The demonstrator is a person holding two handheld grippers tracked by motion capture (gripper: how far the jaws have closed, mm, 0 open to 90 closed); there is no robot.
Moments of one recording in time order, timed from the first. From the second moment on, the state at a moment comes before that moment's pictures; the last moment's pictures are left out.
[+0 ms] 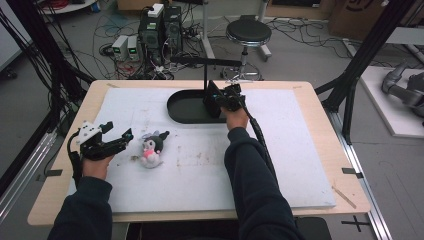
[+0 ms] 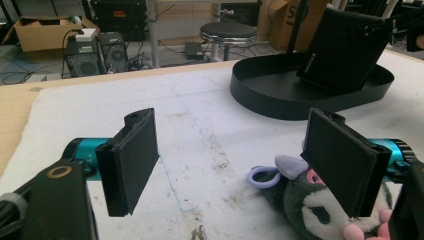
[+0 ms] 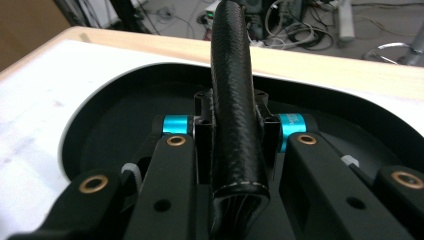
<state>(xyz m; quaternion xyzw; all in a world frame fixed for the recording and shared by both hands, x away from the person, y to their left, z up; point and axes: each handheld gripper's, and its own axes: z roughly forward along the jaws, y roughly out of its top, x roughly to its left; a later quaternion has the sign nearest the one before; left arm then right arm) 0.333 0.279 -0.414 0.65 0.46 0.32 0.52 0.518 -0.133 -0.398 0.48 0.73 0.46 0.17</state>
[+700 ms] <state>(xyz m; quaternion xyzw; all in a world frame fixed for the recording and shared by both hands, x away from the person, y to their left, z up) 0.333 0.279 -0.415 0.65 0.46 0.32 0.52 0.531 -0.159 -0.412 0.50 0.77 0.35 0.18</state>
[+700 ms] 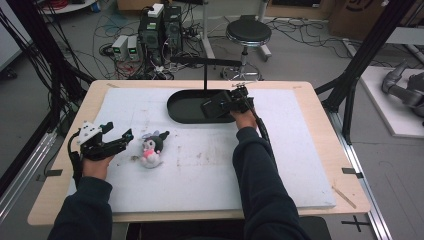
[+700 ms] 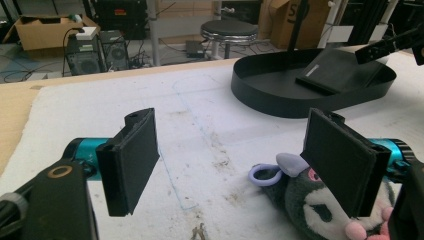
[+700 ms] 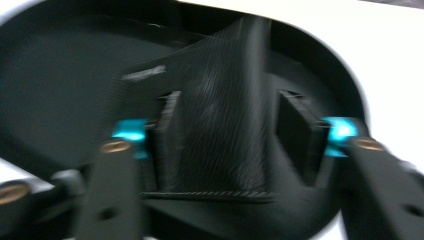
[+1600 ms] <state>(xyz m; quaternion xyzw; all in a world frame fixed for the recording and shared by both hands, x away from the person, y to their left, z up) 0.331 0.279 -0.413 0.64 0.46 0.31 0.53 0.377 -0.306 -0.380 0.44 0.77 0.38 0.27</state>
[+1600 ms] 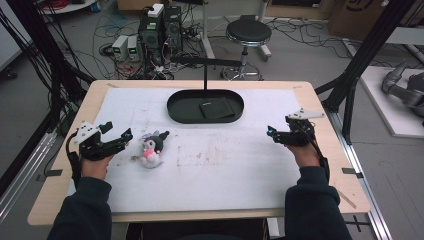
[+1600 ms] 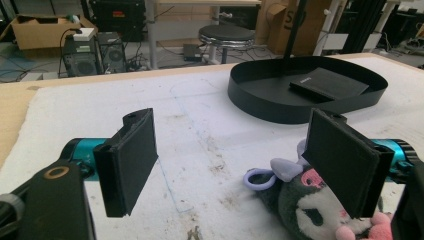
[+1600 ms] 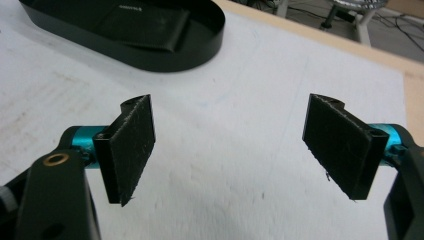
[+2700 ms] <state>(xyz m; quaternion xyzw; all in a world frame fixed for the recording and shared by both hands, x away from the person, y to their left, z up) 0.324 0.222 -0.413 0.69 0.48 0.26 0.48 0.367 -0.310 -0.396 0.45 0.75 0.38 0.29</state>
